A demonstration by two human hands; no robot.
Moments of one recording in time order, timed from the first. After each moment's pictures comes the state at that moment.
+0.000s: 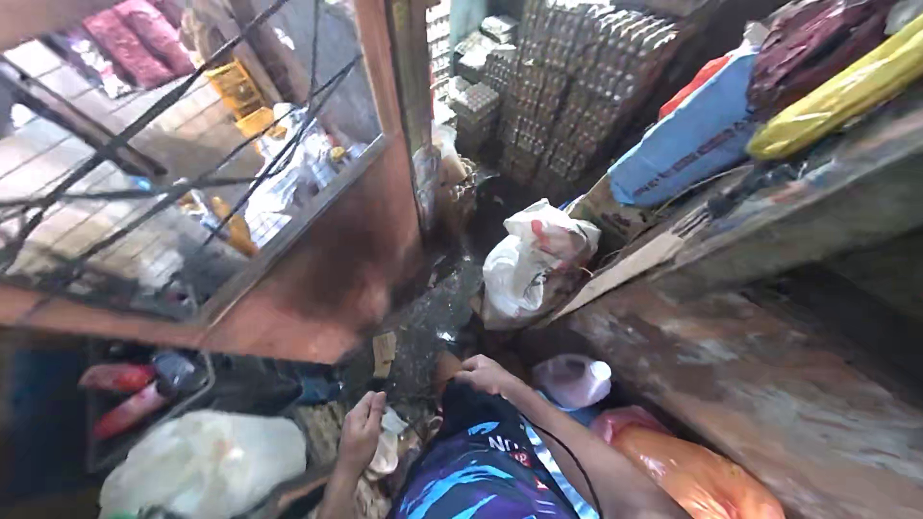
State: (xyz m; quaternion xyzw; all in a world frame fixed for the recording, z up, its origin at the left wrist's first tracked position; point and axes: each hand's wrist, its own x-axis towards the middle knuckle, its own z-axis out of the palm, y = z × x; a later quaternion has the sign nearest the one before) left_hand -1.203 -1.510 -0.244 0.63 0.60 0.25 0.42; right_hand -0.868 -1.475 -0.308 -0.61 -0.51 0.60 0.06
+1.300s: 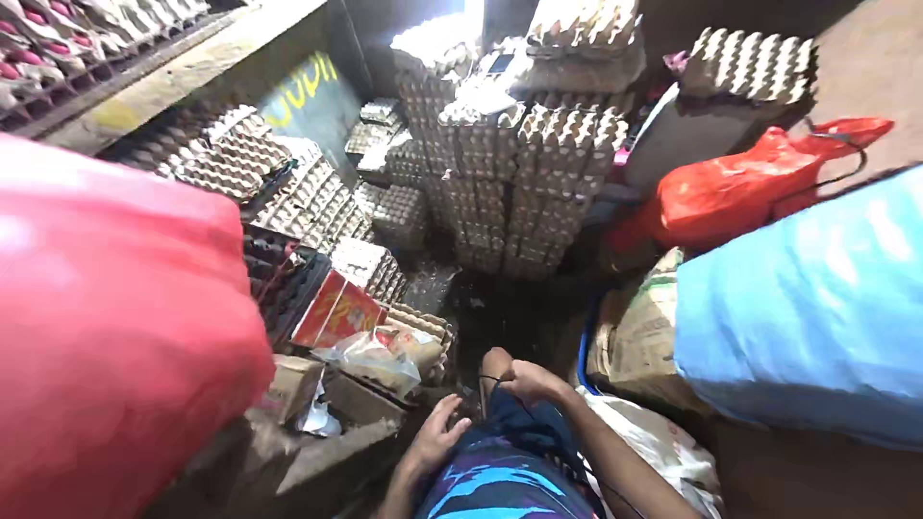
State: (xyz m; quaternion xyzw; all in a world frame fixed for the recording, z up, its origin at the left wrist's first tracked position) left_hand -0.751 -0.670 -0.263 0.76 0.31 -0.05 0.57; right_hand -0.466 -0.764 -0.256 -0.73 -0.43 0.53 0.05
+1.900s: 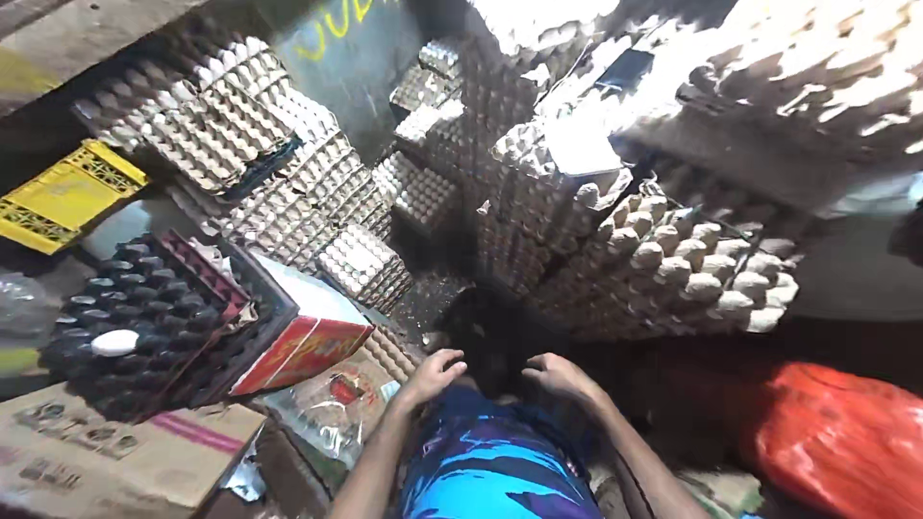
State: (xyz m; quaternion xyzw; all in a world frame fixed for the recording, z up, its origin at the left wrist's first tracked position) left_hand -0.428 -0.404 -0.260 0.70 0.41 -0.02 0.58; right_hand -0.118 -0.529 -0.273 -0.73 -0.44 0.52 -0.04
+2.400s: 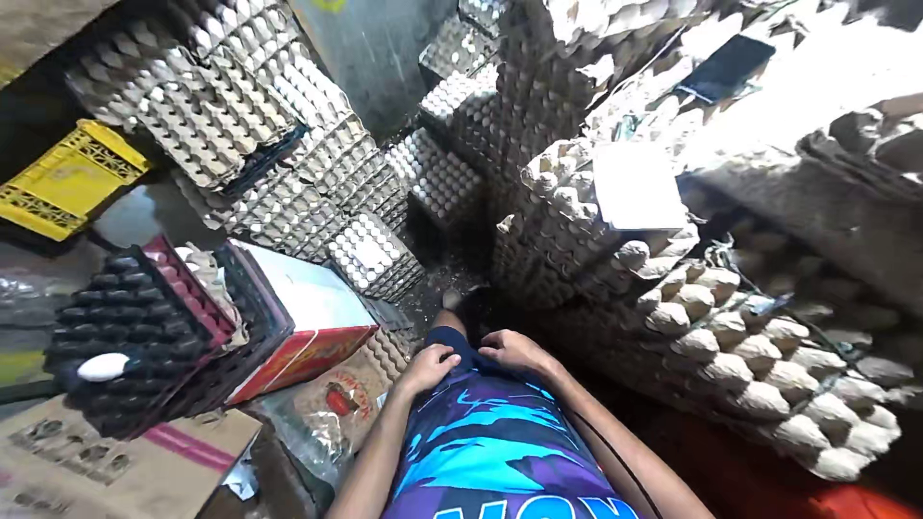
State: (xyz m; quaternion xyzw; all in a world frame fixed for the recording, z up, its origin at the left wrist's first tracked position) left_hand -0.378 -0.297 -0.284 0.66 0.50 -0.09 0.55; right_hand -0.112 -0.326 -0.283 -0.59 -0.56 0.58 -0.01
